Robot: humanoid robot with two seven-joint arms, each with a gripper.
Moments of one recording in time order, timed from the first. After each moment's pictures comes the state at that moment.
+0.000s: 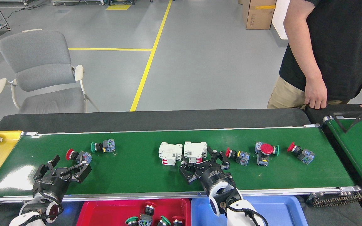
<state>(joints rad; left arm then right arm) -0.32 0.19 0.23 -1.00 -1.51 -0.33 -0.03 -0.39 0.15 0.46 -1.10 1.41 0.06 0.15</state>
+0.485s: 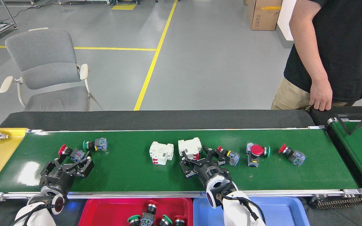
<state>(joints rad) -0.37 0.17 0.20 -0.91 -1.50 -0.33 -0.03 -0.45 0.15 0.47 -1.02 1.35 0.10 0.15</state>
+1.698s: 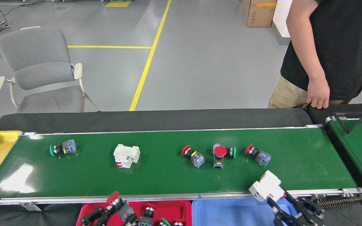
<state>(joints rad) 0.28 0.10 0.06 -1.74 -1.40 -0.76 -0.04 0.42 -0.19 -0.23 -1.71 1.18 -0.72 -0.02</state>
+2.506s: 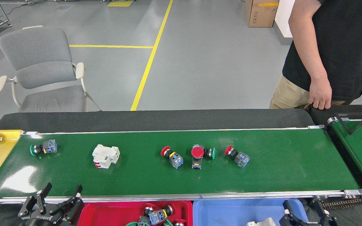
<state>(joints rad) 0.06 0.18 0.23 -1.50 -1.40 -0.35 -0.04 0.29 0.03 -0.19 -1.74 1.31 -0.27 -0.01</state>
